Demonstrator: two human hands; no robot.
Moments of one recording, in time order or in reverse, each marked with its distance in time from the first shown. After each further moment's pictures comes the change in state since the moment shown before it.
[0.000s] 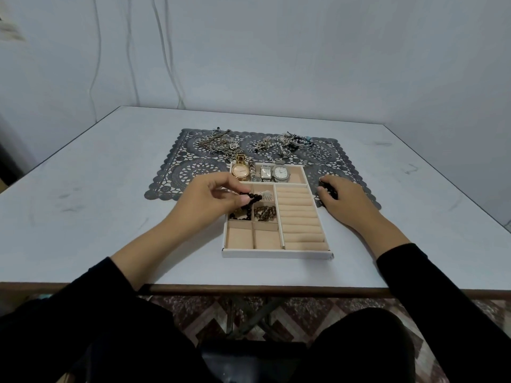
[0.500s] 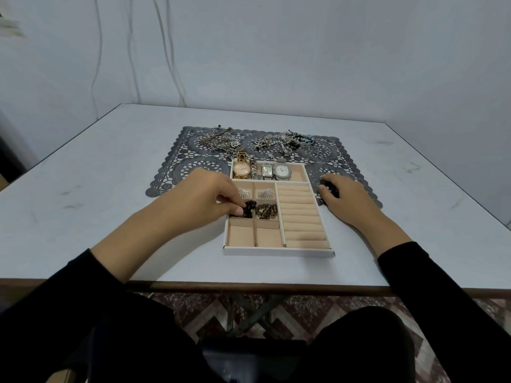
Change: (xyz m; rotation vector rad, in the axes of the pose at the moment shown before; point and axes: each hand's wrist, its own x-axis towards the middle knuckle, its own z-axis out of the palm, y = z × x) left_hand 0.004 0.013 -0.021 0.664 -0.209 0.285; right_hand -0.002 -0.004 -0.003 -0.002 -0.004 0.012
